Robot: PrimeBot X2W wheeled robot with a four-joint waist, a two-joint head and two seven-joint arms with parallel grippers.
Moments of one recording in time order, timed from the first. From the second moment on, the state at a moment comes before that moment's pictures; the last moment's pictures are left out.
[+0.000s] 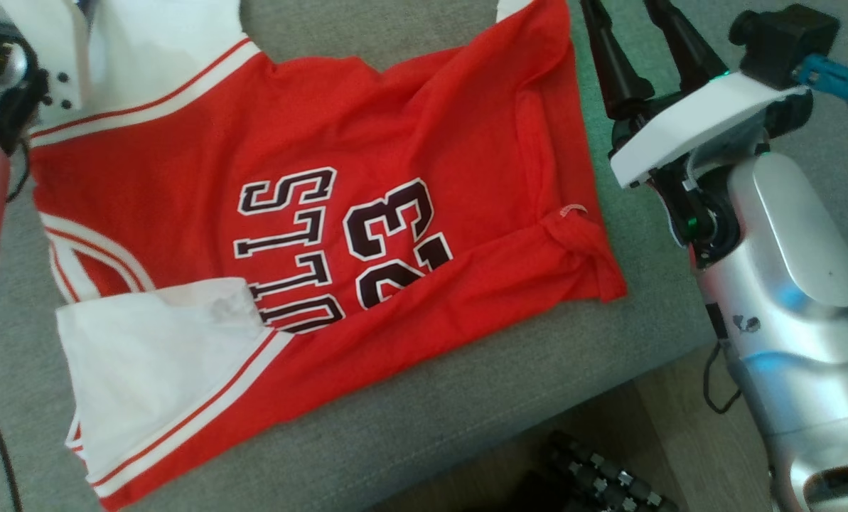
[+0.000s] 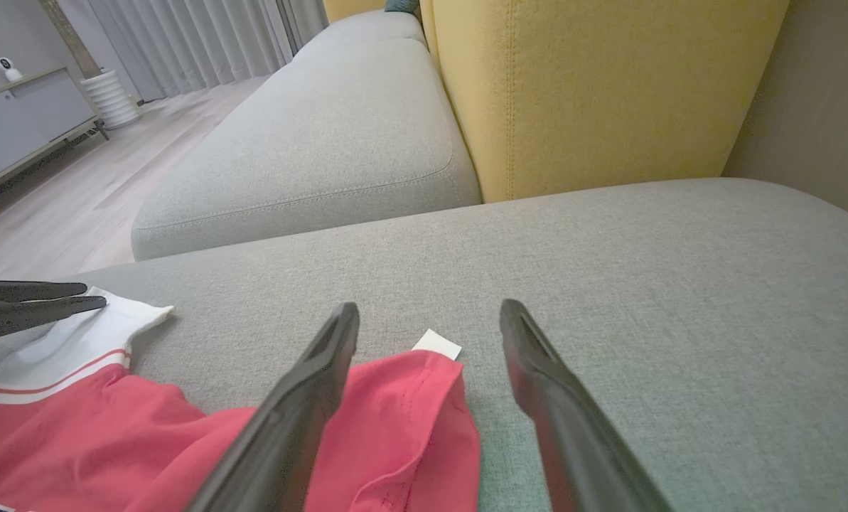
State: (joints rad) left arm -1.18 0.40 -0.54 1.00 -0.35 -0.13 0.29; right arm -0.74 -0.14 0.31 0.42 0.48 0.13 0.05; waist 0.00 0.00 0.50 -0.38
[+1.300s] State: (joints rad) left arm -1.24 0.31 -0.69 0.92 -0.62 -0.13 0.10; right arm -0.89 -0.33 0.33 0.68 0.73 0.13 0.32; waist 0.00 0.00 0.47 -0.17
